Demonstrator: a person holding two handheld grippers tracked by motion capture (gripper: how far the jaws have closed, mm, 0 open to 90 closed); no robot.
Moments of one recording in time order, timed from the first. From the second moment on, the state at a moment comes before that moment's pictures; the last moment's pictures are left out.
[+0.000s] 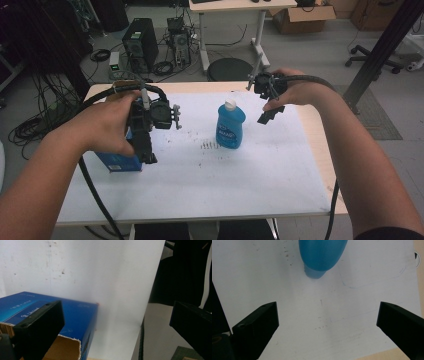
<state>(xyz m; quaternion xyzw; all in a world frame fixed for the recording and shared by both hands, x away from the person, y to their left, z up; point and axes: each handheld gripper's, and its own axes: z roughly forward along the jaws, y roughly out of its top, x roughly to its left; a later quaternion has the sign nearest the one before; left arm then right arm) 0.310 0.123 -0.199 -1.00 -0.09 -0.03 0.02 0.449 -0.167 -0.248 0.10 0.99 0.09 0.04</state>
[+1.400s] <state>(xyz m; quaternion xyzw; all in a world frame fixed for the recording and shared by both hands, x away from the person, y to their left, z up) 0.300 0.122 -0.212 -1.00 -0.08 -0.03 0.03 0.433 -0.173 -0.298 0.12 0.98 0.16 0.02</state>
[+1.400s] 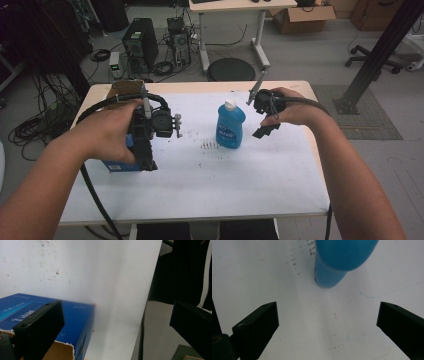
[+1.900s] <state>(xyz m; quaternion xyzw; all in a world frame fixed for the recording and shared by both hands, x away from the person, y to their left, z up) 0.295 0.126 -0.220 -1.00 -0.08 -0.03 0.03 0.429 -0.172 -0.334 0.17 0.96 0.21 0.03</state>
